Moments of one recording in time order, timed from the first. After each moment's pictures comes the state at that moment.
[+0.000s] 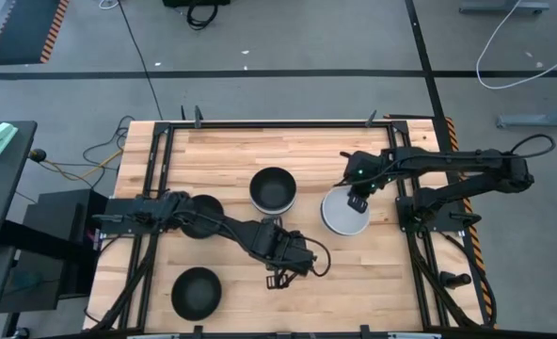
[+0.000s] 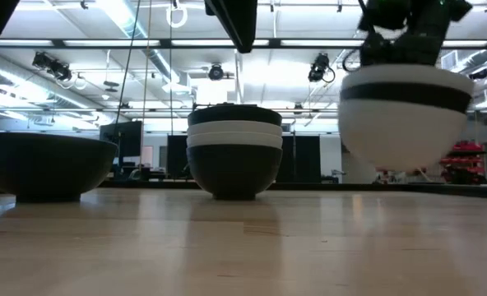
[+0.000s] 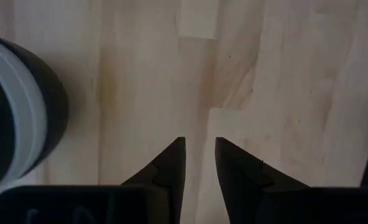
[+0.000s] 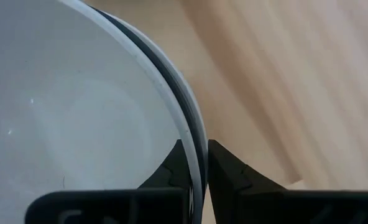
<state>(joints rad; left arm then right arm) -0.38 2.28 2.35 -1.45 -0.16 -0.46 -0.18 1.09 0.83 -0.91 -0.04 0.34</state>
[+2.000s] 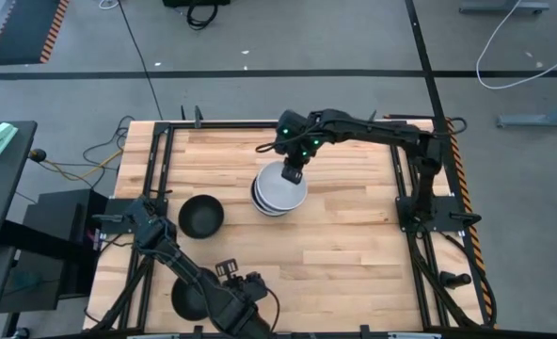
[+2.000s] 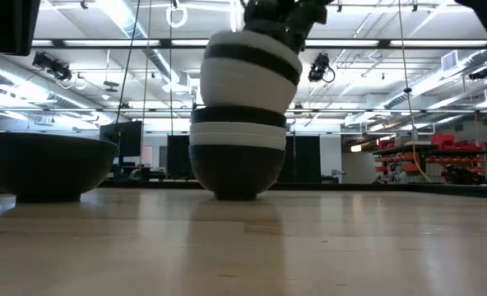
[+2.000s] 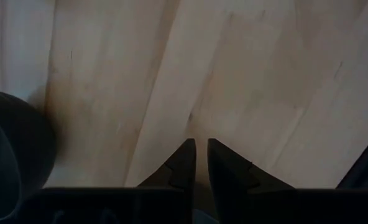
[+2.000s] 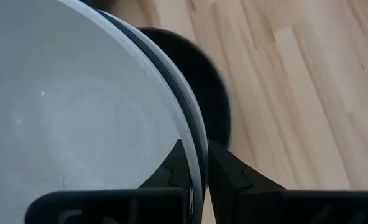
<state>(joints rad) -0.71 2.29 2.15 -1.57 -0.24 -1.06 -0.30 1.88 1.76 -1.01 -0.24 0.09</state>
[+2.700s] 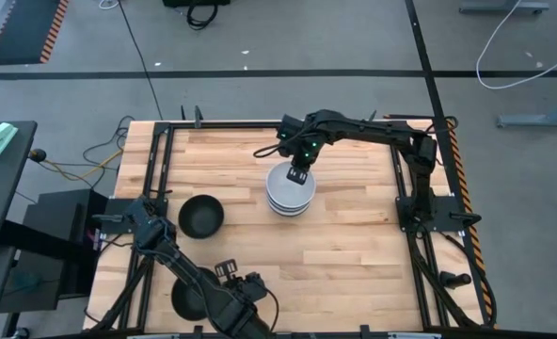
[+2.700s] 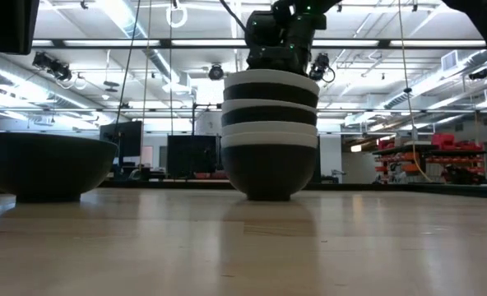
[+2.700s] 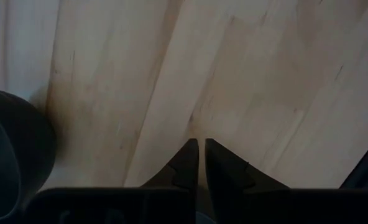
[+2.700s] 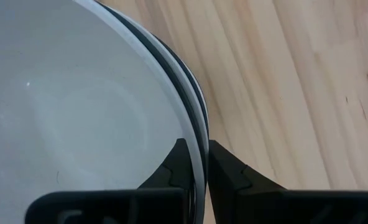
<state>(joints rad) -0.72 2.29 2.15 -1.57 -0.26 -1.08 -0.32 1.93 1.76 -1.18 -0.10 0.08</state>
